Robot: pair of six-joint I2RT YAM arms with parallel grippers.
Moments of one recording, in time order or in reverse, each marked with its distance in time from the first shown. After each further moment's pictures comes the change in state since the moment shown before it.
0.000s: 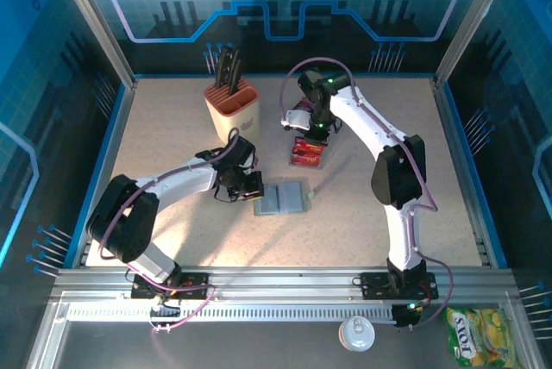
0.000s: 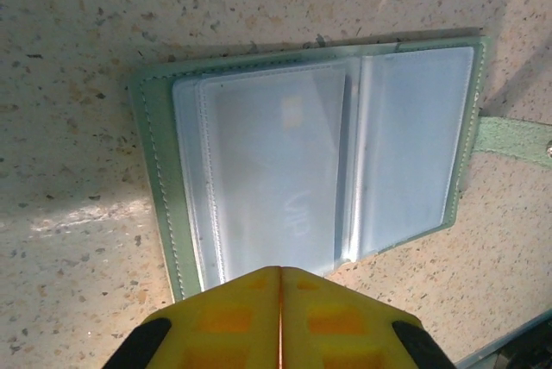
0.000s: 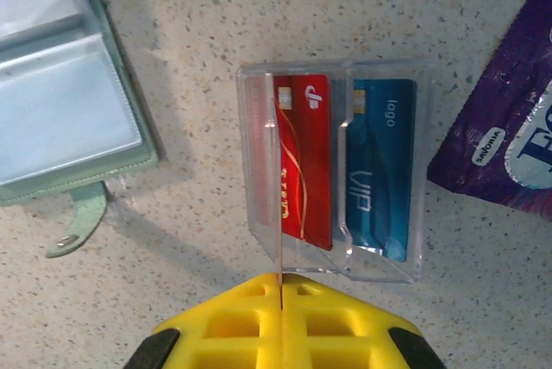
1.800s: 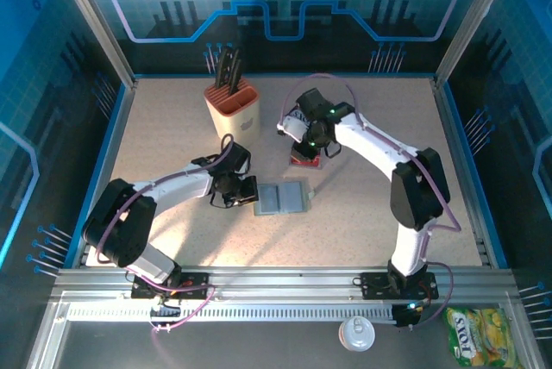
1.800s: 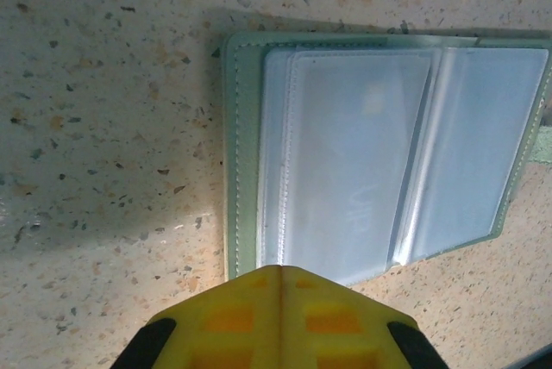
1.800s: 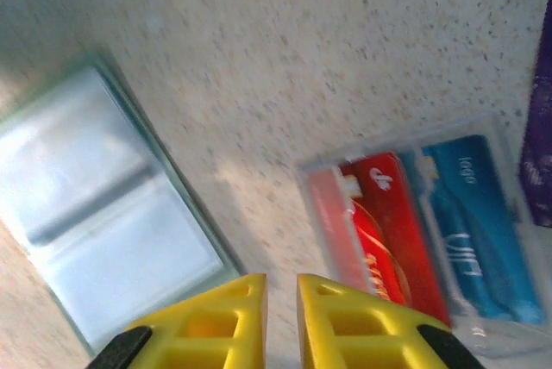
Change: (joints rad) left arm 0.012 -0.036 -0.101 0.054 -0.025 -0.058; right arm 0.080 -0.292 -0.546 0.531 -0.135 0.482
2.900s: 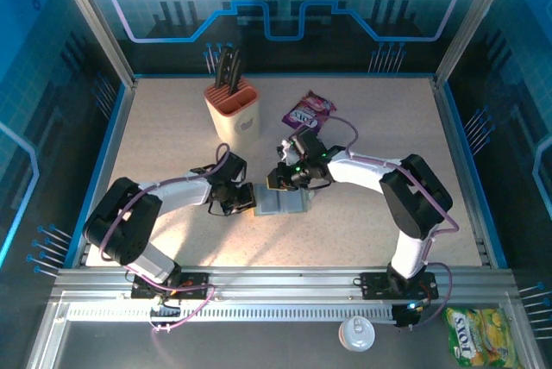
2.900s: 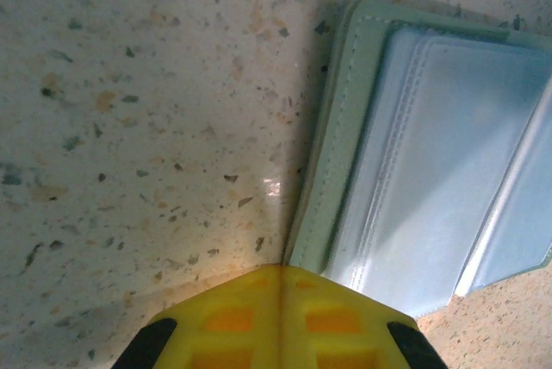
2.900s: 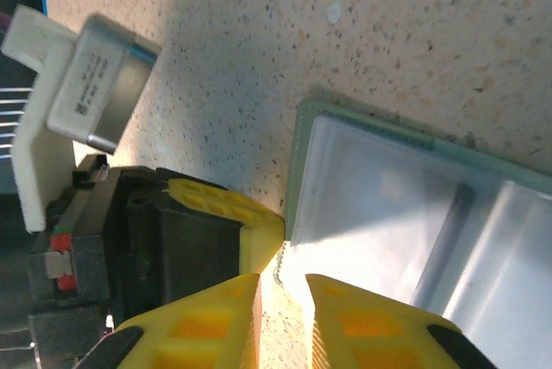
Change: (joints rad) left arm 0.017 0.019 -0.118 0.148 0.020 -0.078; right arm 0.117 -0.019 -0.402 0.547 -0.364 1.054
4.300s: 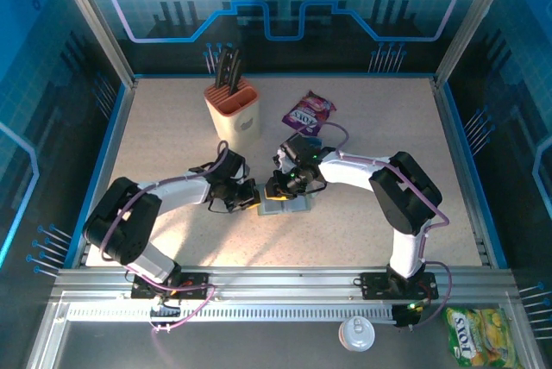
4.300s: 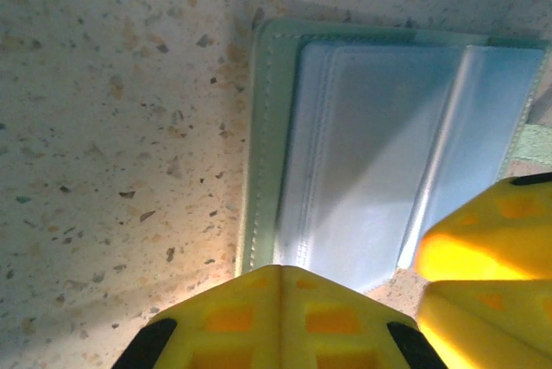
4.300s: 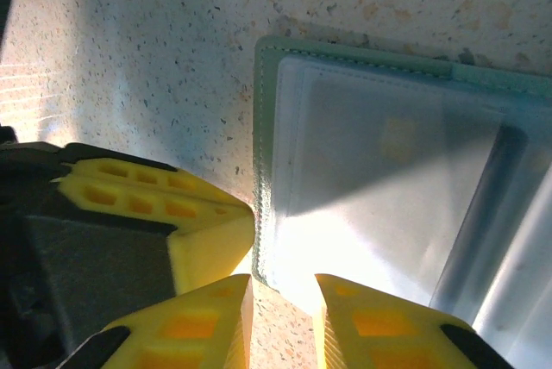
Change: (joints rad) left arm 0.016 0.007 0.001 0.072 0.106 0.000; right arm 0.037 0.058 0.047 -0.117 0.030 0.018
